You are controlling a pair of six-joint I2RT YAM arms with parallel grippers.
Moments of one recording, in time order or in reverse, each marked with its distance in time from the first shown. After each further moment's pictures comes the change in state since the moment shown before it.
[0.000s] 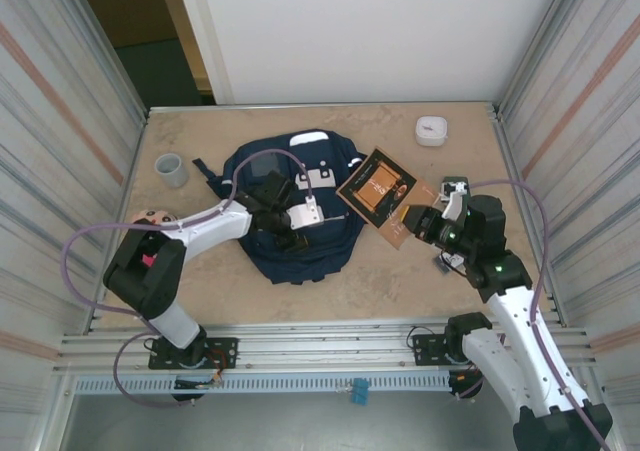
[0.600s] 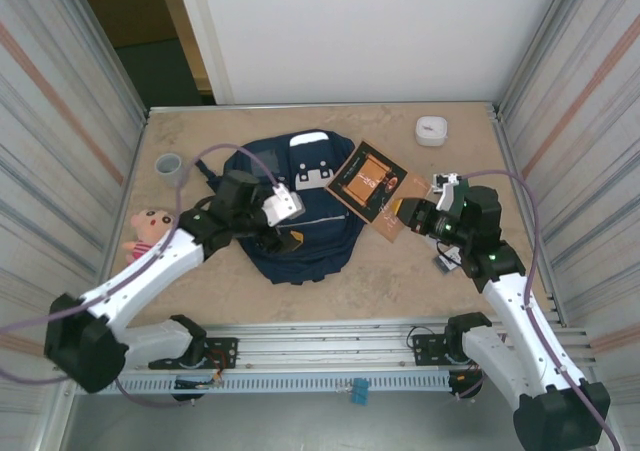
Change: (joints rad) left arm 0.019 -0.429 -0.101 -0.029 0.113 -0.168; right arm 0.001 0.102 0.000 0.153 -0.112 -0.021
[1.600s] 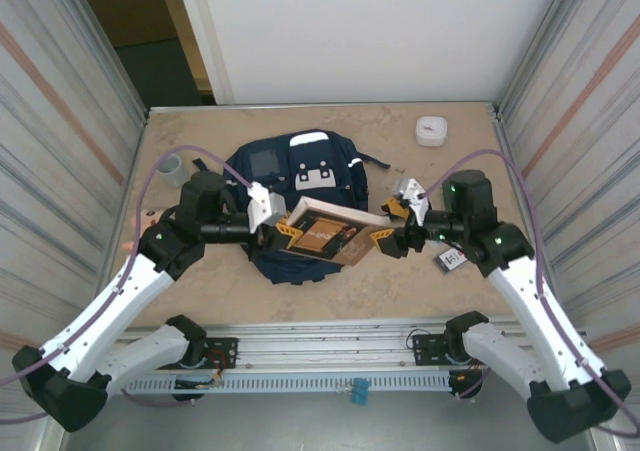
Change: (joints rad) left arm 0.019 -0.278 0.031 0.048 0.464 -0.246; right arm 0.136 0.060 0.230 -0.322 -0.181 -0.989
